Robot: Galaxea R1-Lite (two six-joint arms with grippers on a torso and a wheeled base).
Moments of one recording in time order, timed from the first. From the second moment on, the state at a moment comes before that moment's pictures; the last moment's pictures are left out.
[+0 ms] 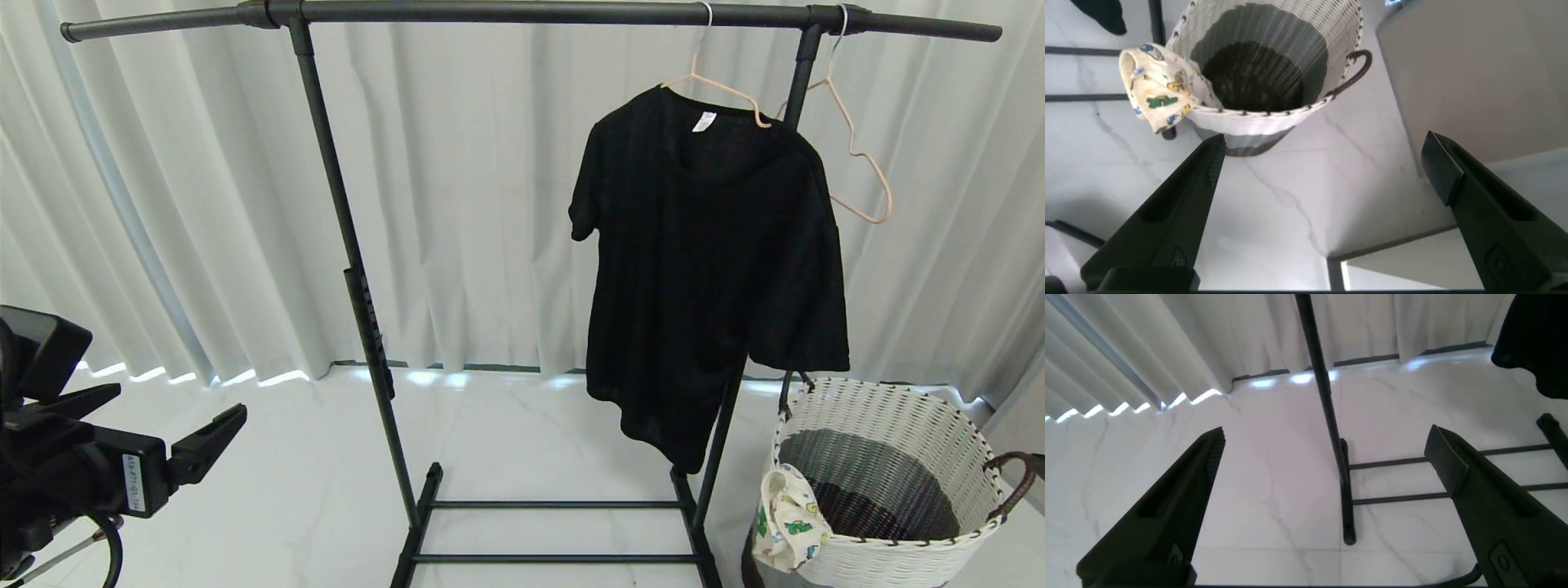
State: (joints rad) left arm -0.08 1.05 -0.41 -0.34 0.09 0.23; right arm 0.51 1.06 -0.89 0.63 -0.76 0.18
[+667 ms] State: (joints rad) left arm -0.12 1.06 -0.40 -0.34 0.08 0.22; right arm 0.51 1.03 -0.62 0.41 -0.61 0.02
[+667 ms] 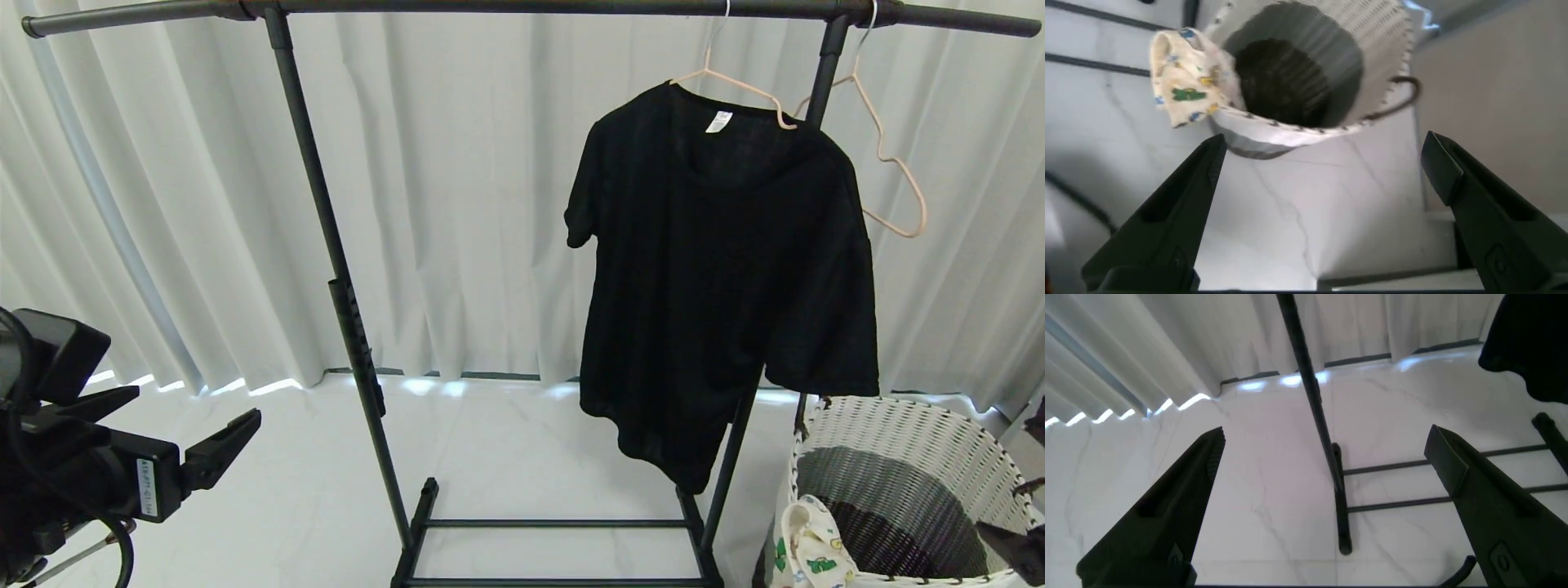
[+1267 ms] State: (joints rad) left arm -0.17 1.04 -0.35 -0.34 0.08 0.29; right arm 0.51 1.06 -0.50 0.41 -0.45 -0.11
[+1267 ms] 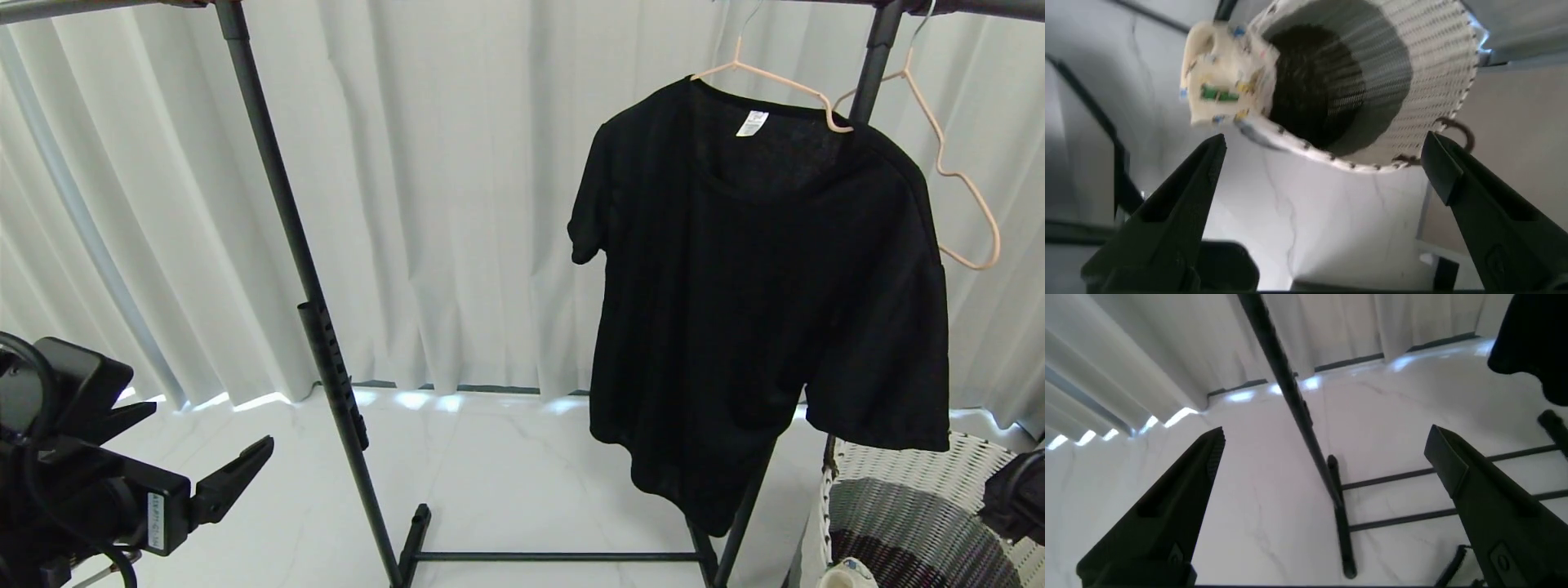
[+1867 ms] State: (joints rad) left arm -0.17 1.02 -0.33 -0.34 0.08 0.33; right arm 0.51 1.38 -0.42 0.13 -0.41 -0.11
